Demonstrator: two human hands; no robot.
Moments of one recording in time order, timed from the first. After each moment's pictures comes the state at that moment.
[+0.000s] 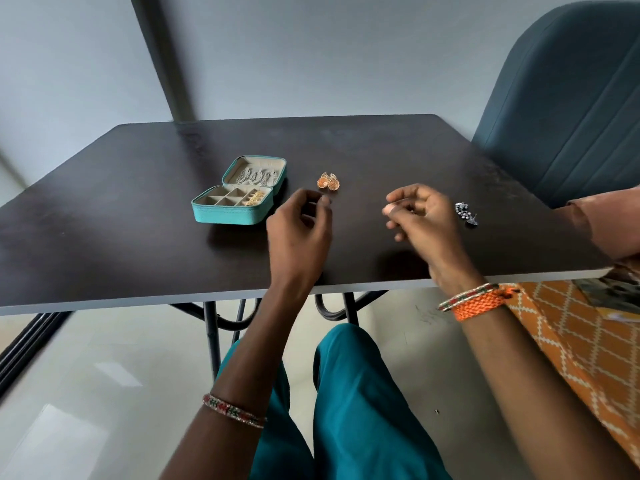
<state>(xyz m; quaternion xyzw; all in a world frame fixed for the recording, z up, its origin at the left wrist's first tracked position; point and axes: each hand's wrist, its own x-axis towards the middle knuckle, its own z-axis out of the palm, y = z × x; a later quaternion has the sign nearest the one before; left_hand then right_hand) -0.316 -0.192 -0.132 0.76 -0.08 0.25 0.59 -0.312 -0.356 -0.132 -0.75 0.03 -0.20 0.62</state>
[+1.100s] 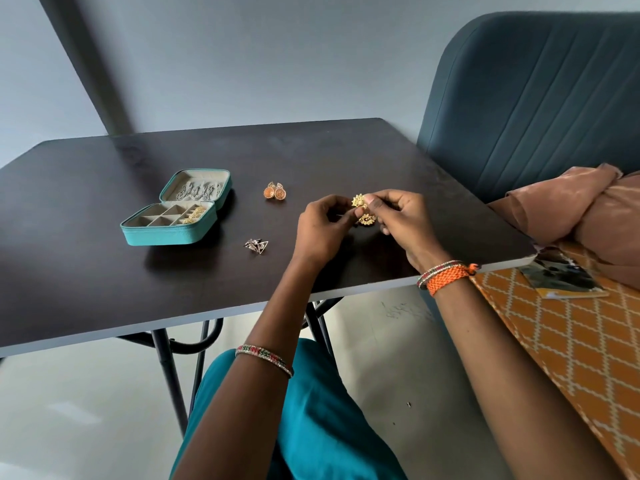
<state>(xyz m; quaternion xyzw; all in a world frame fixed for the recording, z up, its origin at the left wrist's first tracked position) -0.256 -0.284 -0.155 0.77 -0.18 0.06 0.60 -0.292 -0.421 -0.144 -0.75 0.02 -0.22 0.63</state>
